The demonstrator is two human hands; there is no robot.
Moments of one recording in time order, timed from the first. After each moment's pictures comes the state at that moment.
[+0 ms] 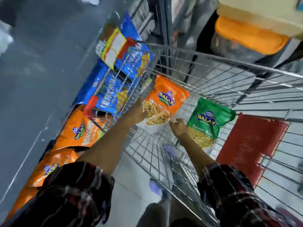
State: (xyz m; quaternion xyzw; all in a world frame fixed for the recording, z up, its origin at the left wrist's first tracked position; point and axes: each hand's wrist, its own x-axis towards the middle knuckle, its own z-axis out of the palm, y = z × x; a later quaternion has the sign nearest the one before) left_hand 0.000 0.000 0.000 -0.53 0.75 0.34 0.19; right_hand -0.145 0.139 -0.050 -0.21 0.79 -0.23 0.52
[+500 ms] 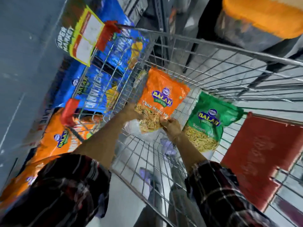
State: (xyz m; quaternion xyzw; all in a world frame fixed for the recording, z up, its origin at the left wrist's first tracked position) left_hand -0.001 -0.022 -0.059 -0.61 0.58 0.52 0.15; right_hand -0.133 0.121 -0.105 0.06 0.61 -0.43 0.66
